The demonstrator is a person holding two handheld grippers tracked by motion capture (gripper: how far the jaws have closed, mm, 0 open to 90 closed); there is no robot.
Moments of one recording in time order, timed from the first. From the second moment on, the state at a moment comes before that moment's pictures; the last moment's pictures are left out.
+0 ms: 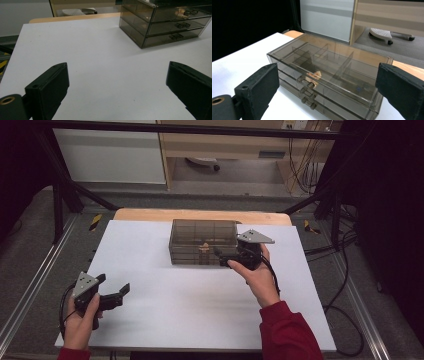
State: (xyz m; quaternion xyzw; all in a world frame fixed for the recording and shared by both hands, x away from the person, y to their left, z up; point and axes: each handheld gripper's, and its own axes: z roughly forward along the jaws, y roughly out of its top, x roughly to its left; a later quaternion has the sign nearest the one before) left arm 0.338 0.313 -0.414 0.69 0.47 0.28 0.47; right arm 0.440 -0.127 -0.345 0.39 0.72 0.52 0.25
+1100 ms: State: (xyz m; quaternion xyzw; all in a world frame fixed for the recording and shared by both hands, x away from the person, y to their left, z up) left arm 0.339 0.308 -0.413 0.69 0.47 0.28 0.47; right arm 0.429 -0.183 -0.333 0.41 0.70 0.53 0.25
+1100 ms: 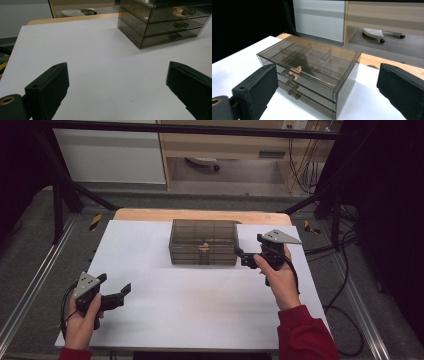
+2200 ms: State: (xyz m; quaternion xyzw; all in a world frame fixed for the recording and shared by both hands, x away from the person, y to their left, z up) left arm 0.336 0.310 -0.411 0.69 0.47 0.29 0.47; right arm 0.410 -0.241 -0.321 0.42 0.69 0.53 0.28
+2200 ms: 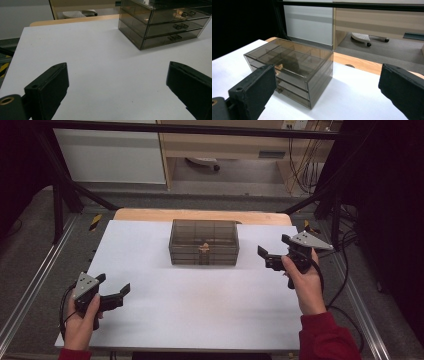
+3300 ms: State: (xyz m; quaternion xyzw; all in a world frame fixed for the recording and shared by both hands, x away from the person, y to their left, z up) left arm 0.336 0.309 -0.412 0.69 0.46 0.29 0.47; right arm 0.386 -0.277 -0.331 0.43 0.68 0.52 0.29
